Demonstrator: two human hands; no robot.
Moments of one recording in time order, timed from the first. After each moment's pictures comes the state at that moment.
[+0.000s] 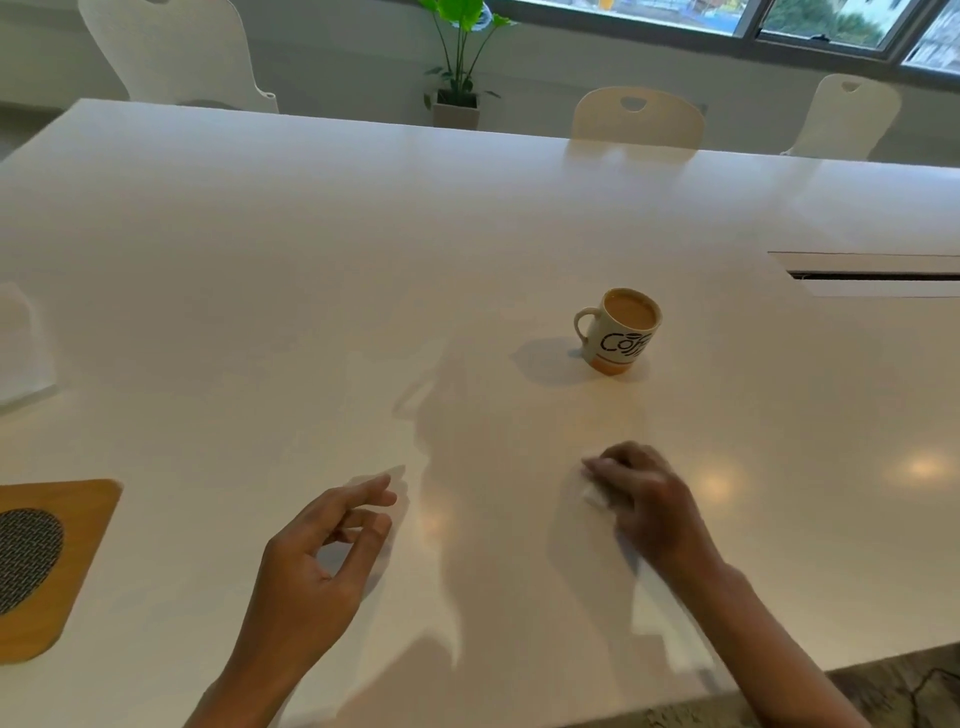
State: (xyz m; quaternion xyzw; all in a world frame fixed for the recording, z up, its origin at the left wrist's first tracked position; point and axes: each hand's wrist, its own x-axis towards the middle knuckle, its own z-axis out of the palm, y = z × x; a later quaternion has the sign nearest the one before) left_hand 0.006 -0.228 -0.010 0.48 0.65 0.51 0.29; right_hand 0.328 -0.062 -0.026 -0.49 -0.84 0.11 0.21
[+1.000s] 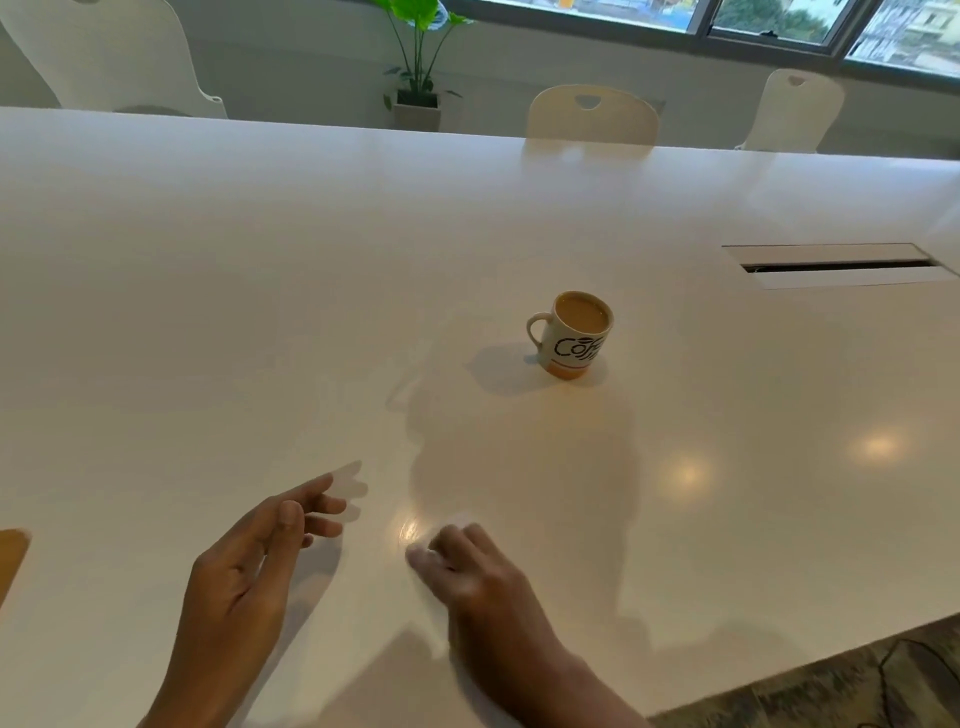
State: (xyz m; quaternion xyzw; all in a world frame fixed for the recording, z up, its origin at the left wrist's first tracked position) left_hand 0.015 -0.208 0.004 0.43 0.64 0.56 0.32; right_hand 0.231 -0.150 -0.044 -0.35 -0.89 0.15 0.23
